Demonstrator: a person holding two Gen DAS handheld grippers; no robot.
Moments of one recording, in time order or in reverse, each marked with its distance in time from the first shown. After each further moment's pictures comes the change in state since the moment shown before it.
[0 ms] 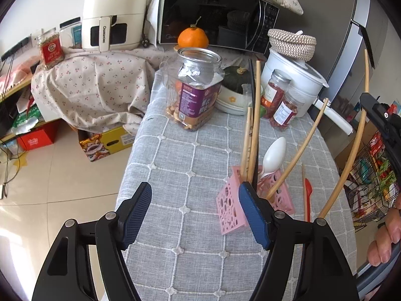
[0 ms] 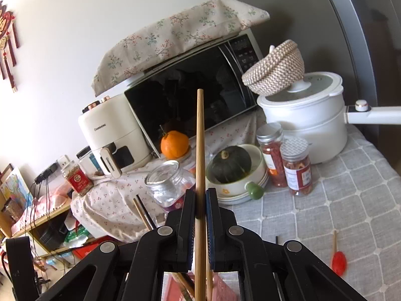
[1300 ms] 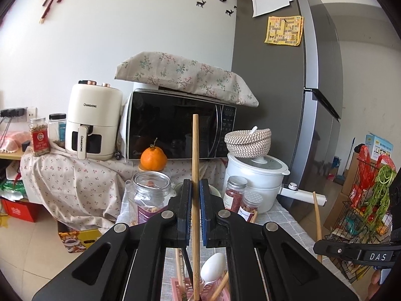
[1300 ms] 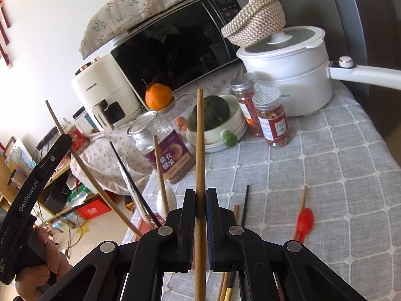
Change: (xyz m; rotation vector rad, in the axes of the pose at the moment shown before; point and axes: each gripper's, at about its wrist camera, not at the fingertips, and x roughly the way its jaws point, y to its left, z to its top) left arm -0.056 -0.073 0.025 0.068 -0.655 -0.112; right arm -0.024 -0.069 -0.012 0.035 0.267 0.029
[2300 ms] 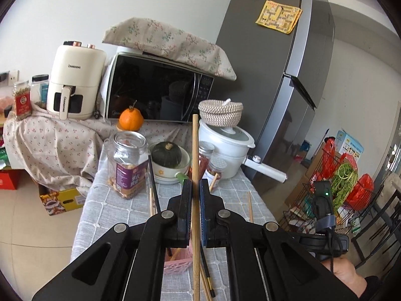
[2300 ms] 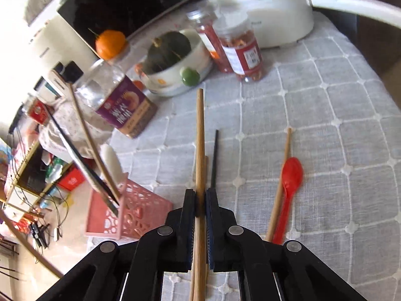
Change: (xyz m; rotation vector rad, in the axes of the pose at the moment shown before) left arm -0.051 0.005 0.020 -0.098 0.216 -0.175; right arm 0.045 -0.031 -0.009 0.088 0.221 -0.077
